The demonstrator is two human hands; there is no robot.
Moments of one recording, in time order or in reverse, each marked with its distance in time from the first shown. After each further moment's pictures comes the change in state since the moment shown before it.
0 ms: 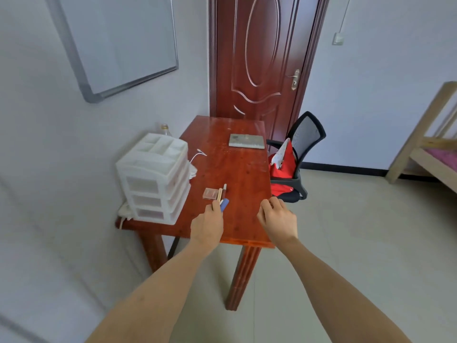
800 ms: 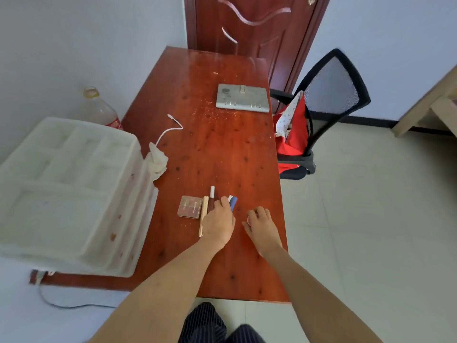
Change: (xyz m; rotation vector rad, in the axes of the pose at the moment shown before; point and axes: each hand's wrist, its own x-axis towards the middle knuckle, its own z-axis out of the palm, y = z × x) left_hand 0.227 0.013 0.199 -0.188 -0.434 -0.015; right_hand 0.078 0.070 0.249 0.062 -0.614 0.129
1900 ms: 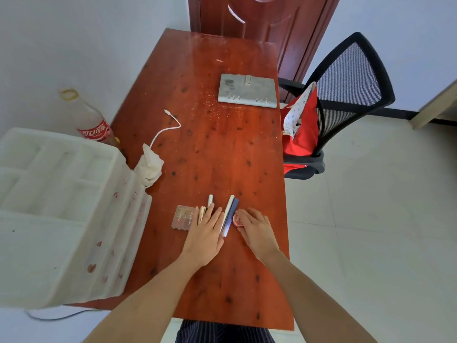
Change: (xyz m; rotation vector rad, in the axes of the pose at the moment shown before) left_hand 0.022 -0.052 0.035 0.352 -0.008 0.334; right_hand 0.042 0.021 0.028 0.036 0.000 -0.171
